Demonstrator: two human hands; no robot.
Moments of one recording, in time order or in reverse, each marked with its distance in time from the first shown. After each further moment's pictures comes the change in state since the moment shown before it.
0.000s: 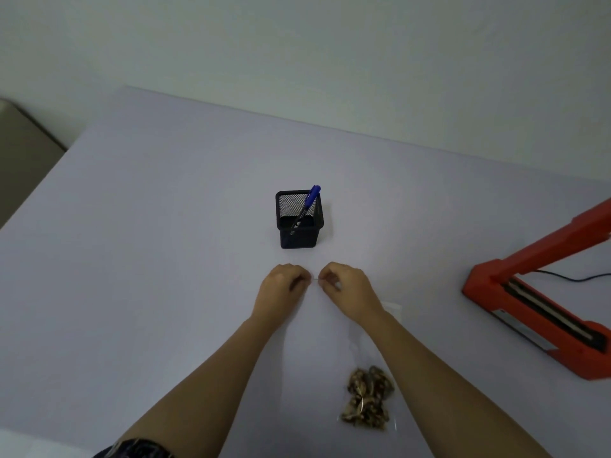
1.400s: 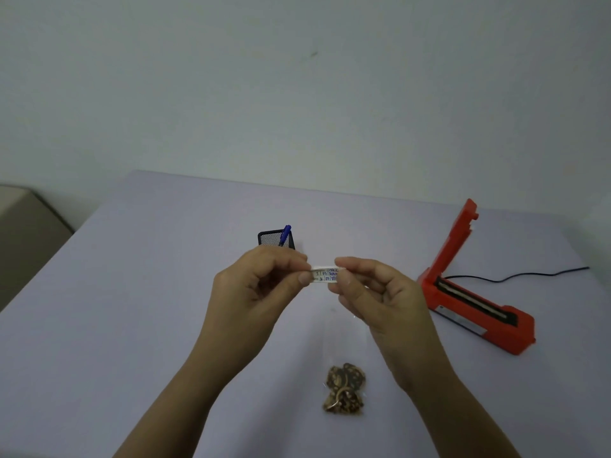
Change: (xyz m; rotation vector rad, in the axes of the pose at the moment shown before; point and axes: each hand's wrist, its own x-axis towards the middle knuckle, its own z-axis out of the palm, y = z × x) left_hand -0.110 0.202 -0.181 -0.508 0.159 0.303; right_hand -0.188 -0.202 -0.144 0.919 0.301 -0.009
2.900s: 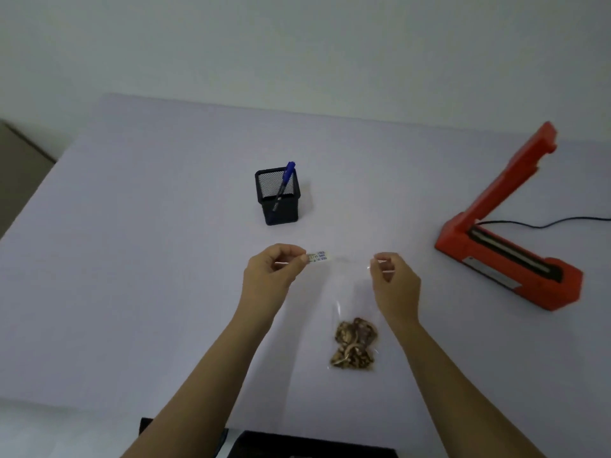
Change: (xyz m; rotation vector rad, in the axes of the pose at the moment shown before) left_hand -0.007 -0.141 0.057 -0.080 0.078 -0.774; right_hand 0.078 0.213 -0.084 -0.742 0.432 0.121
